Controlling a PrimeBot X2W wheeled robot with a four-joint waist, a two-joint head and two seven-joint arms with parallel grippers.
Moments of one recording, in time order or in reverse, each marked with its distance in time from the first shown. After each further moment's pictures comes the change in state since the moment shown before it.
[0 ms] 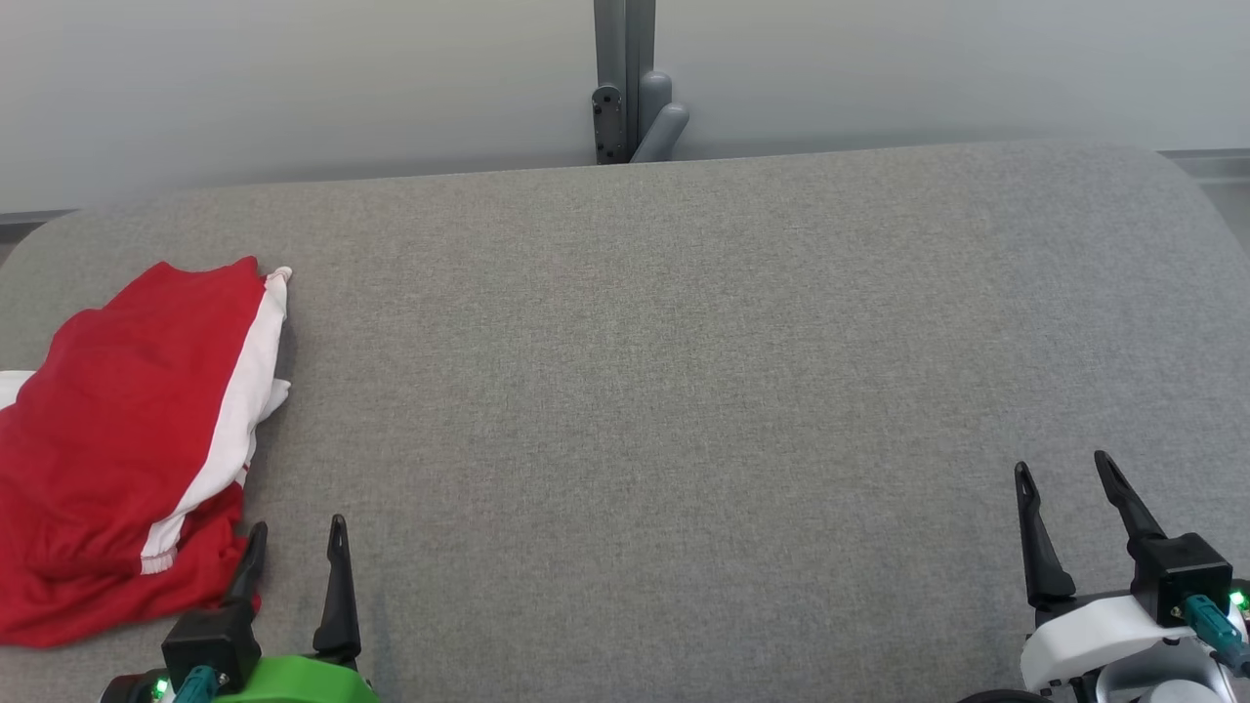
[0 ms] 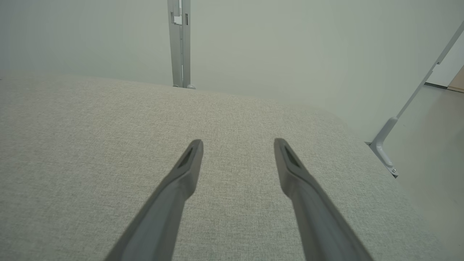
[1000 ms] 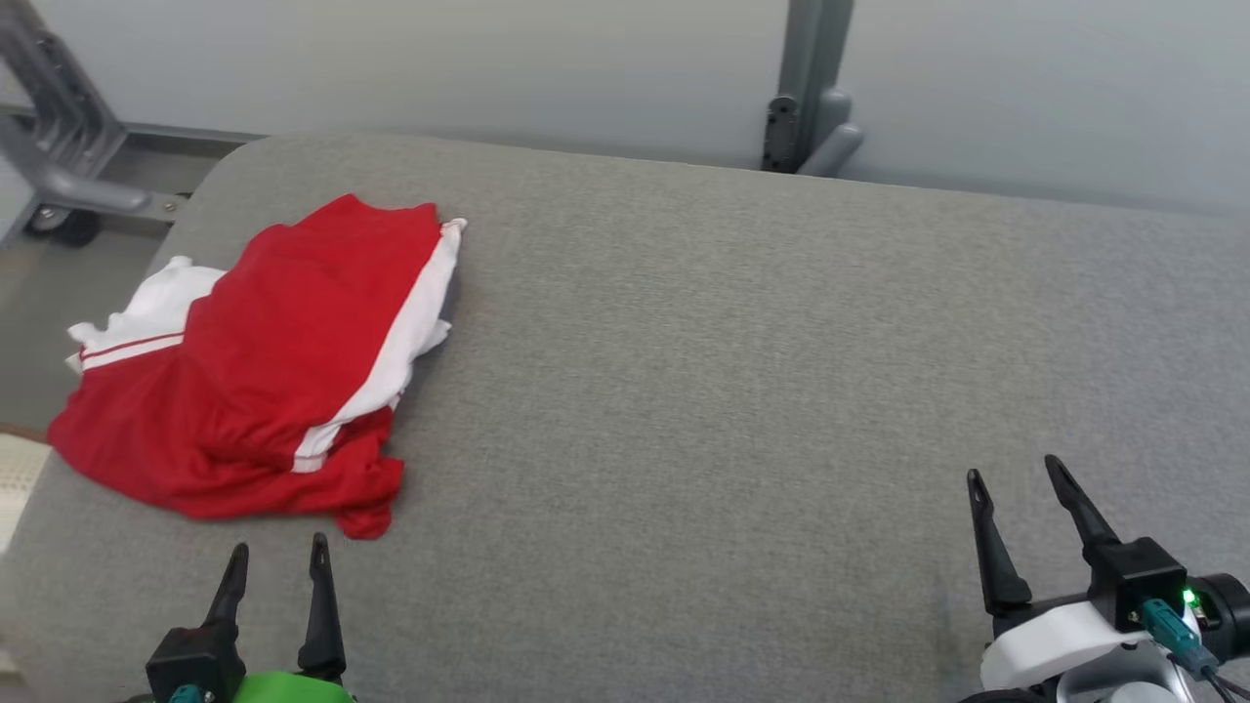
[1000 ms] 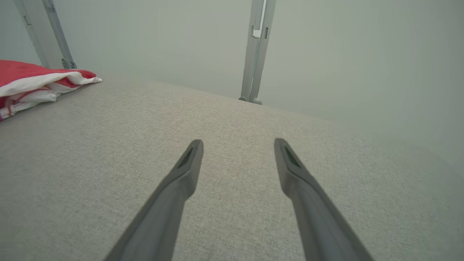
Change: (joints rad) left arm 0.015 -0.006 0.024 0.006 0.004 0.006 -0.001; right arm 0.012 0.014 0.061 -0.013 0.012 0.000 -0.002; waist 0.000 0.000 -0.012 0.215
